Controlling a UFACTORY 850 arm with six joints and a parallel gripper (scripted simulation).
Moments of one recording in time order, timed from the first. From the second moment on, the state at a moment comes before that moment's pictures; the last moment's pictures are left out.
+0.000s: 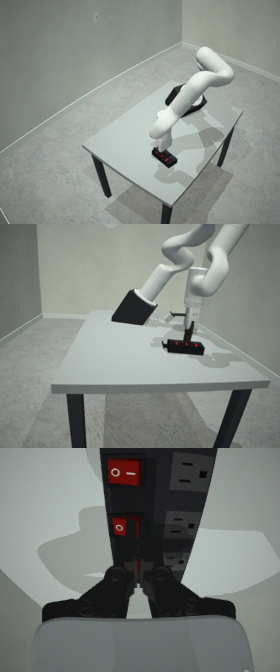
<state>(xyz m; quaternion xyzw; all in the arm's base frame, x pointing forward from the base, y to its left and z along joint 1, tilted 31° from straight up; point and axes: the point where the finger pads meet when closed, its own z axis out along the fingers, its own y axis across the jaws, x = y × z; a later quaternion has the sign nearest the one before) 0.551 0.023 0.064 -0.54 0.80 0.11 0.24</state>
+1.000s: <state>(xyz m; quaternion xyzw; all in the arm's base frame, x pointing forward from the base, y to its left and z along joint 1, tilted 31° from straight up) 0.553 0.026 0.058 -0.54 0.80 0.11 0.24</state>
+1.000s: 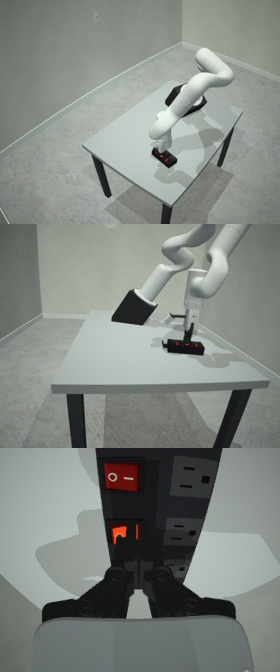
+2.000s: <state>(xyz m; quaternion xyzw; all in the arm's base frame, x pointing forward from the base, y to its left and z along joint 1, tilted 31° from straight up) 0.552 0.025 0.060 -0.54 0.80 0.11 0.24</state>
